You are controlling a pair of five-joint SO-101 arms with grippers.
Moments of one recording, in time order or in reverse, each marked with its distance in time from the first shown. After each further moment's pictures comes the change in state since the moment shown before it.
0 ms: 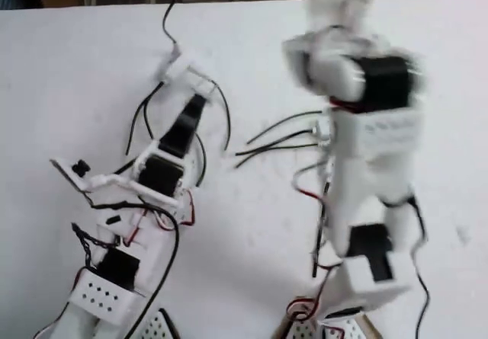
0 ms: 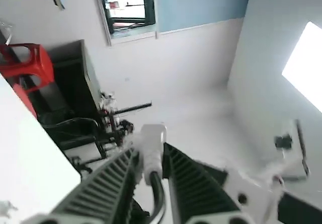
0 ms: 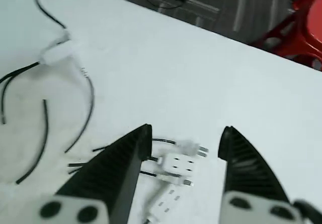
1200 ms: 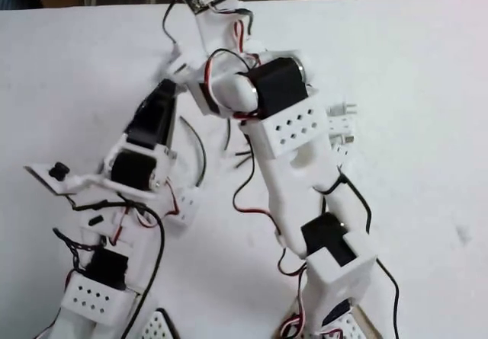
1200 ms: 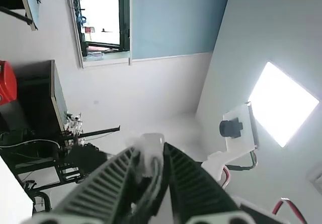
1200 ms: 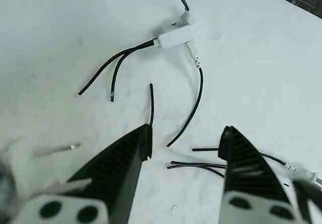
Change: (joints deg) left arm -3.3 -0.9 -3.0 -1.4 7.6; right arm -25.1 11.2 -2.2 0.4 -12.1
